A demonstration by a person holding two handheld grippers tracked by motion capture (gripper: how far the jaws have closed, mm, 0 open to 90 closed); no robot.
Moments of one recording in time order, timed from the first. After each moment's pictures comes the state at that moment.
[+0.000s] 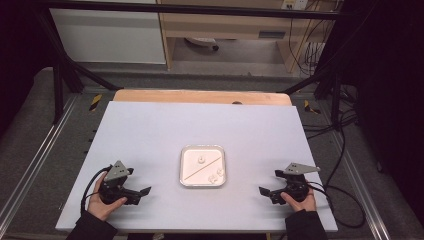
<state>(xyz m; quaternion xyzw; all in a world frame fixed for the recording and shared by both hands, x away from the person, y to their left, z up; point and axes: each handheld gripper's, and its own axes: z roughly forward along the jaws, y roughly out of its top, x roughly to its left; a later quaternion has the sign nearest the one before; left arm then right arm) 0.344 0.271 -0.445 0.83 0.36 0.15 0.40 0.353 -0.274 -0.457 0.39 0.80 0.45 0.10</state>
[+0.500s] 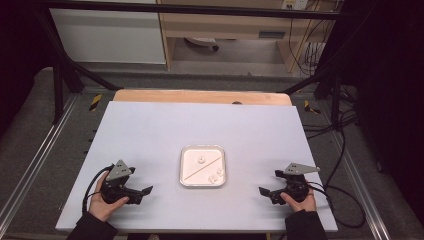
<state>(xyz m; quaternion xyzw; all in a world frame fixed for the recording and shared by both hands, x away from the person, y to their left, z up) 0.344 0.264 -0.440 0.83 0.36 0.16 0.40 0.352 -0.273 -0.457 0.39 0.80 0.45 0.10</state>
